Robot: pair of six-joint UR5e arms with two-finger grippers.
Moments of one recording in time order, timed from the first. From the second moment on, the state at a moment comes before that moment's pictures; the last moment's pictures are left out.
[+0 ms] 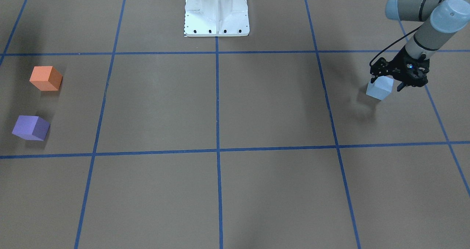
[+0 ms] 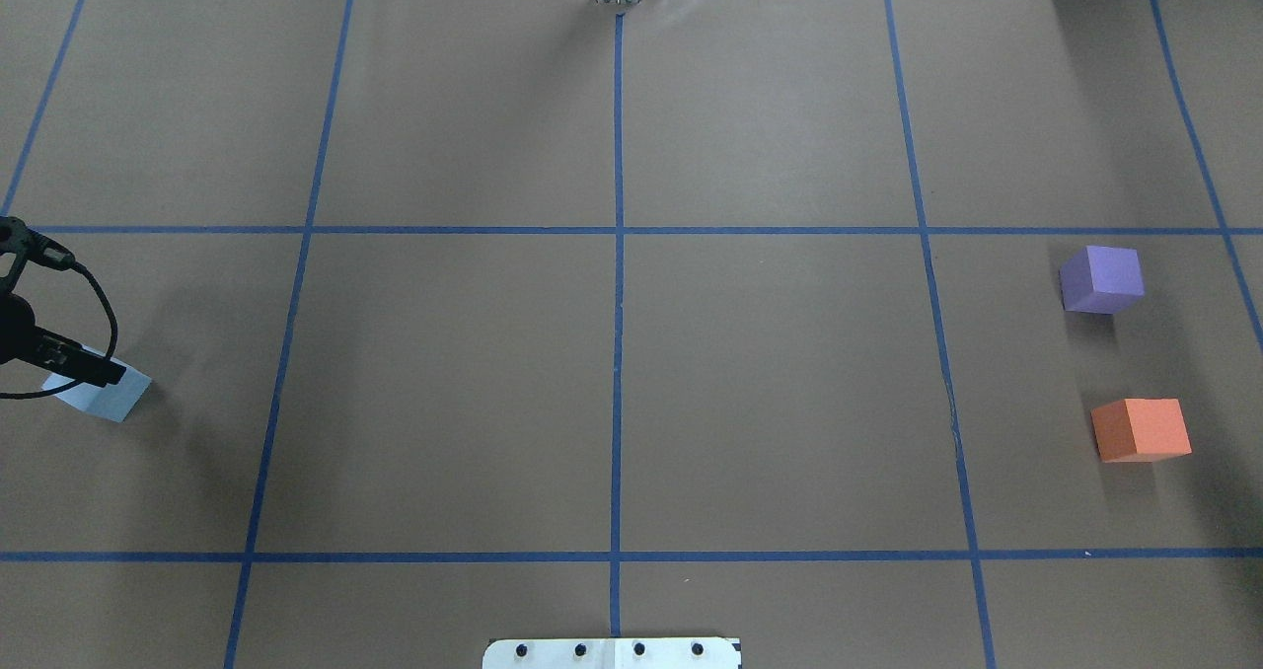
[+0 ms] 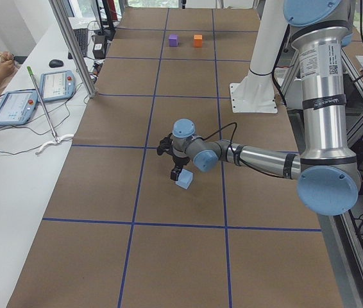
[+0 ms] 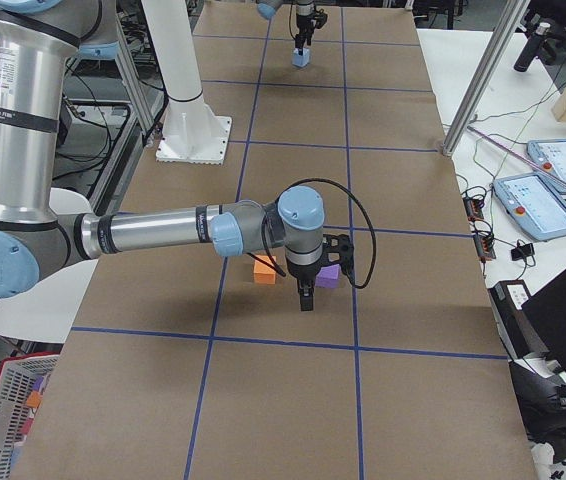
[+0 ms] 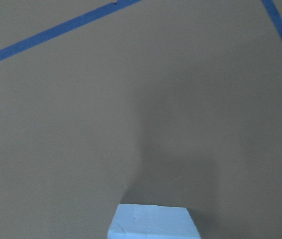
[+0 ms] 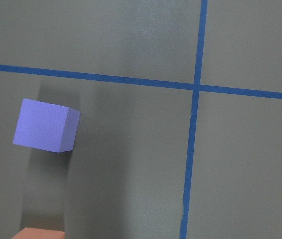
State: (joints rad) left arm -0.89 -1.41 -1.79 -2.12 -2.10 -0.47; right arm 1.45 -1.75 1.88 -1.48 2.31 0.15
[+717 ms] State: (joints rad) left arm -0.83 -1.42 -1.75 -2.12 -2.09 -0.47; right arm 1.45 -1.75 1.88 -1.48 2.31 0.14
